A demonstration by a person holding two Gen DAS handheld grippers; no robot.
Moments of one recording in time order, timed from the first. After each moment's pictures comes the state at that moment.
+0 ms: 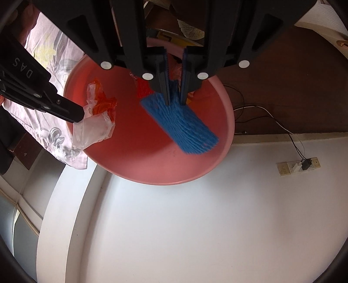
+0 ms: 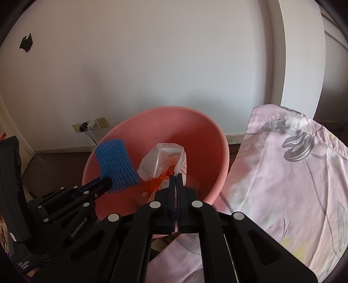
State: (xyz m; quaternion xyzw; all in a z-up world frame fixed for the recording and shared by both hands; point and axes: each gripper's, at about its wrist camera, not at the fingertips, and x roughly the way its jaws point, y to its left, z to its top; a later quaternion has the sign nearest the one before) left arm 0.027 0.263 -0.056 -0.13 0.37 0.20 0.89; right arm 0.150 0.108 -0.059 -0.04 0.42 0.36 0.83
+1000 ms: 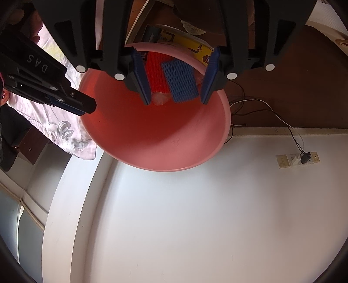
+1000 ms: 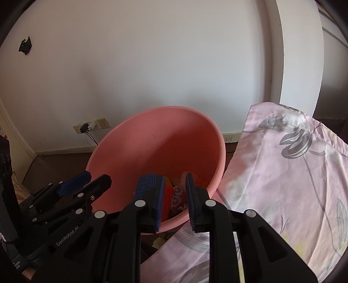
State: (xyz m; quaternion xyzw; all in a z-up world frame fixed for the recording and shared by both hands) left arm 0.015 0.252 -0.029 -0.13 0.35 0.20 0.91; right arm 0.153 0.100 -0.054 -0.03 0.43 0.36 0.82
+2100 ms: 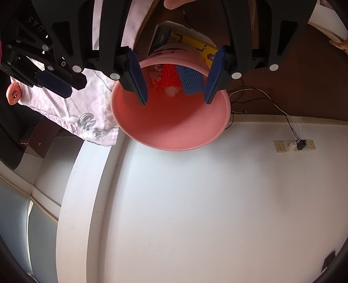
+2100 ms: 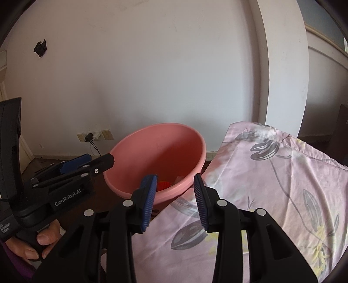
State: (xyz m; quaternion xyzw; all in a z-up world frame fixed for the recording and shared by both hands) left arm -0.021 0.206 0.020 -0.11 0.30 0.20 0.93; right arm 0.093 0.041 -0.001 -0.03 0.36 0.36 0.86
